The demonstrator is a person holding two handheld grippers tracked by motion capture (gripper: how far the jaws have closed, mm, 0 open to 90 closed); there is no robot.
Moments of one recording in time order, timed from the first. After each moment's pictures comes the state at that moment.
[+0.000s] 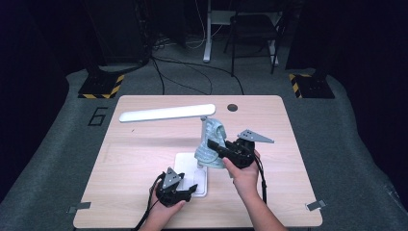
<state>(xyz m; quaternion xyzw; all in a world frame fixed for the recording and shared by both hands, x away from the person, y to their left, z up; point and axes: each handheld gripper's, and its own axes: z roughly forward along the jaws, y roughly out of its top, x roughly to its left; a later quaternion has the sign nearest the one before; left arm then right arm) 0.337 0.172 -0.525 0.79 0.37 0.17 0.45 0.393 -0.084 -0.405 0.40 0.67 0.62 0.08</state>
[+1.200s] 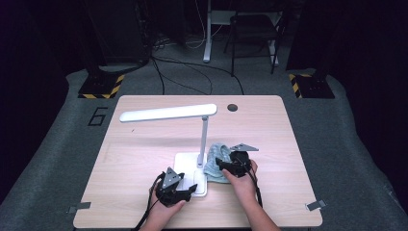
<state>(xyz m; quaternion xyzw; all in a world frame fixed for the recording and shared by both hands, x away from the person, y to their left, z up) 0.337 0.172 -0.525 0.79 0.38 0.16 0.46 0.417 -0.089 -0.502 0.50 0.74 0.42 0.14</state>
